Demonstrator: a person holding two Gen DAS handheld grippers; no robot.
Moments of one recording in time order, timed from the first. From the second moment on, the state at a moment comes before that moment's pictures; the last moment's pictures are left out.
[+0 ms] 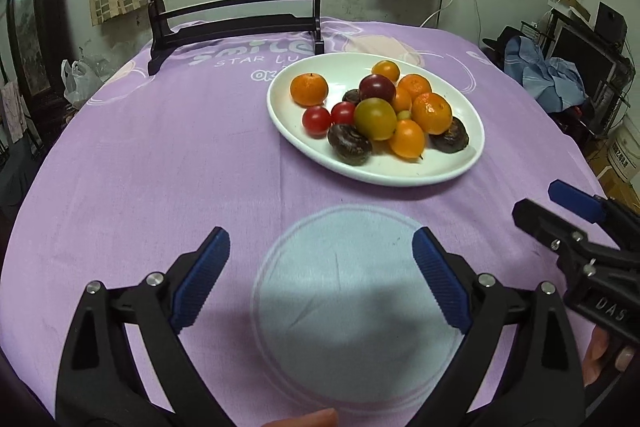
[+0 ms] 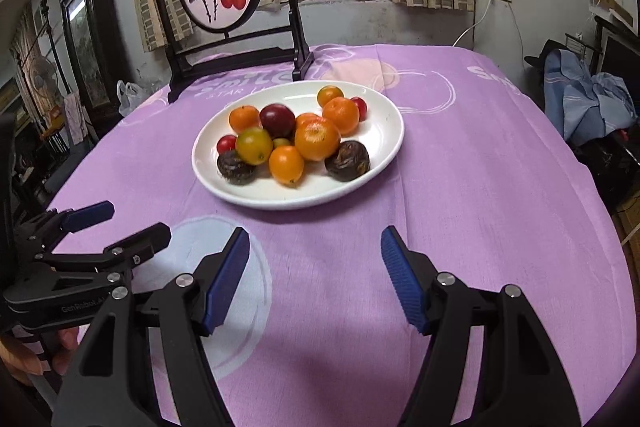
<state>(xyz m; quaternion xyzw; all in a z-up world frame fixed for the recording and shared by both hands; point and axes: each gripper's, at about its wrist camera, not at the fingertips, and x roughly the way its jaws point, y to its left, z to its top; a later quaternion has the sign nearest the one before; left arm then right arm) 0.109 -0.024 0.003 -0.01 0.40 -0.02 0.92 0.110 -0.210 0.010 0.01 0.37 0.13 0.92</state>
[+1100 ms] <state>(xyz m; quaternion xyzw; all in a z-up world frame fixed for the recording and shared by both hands) 0.084 -0.022 -0.015 -0.01 0.40 -0.03 0.91 0.090 -0.205 -0.021 0.00 0.42 0.12 0.90</state>
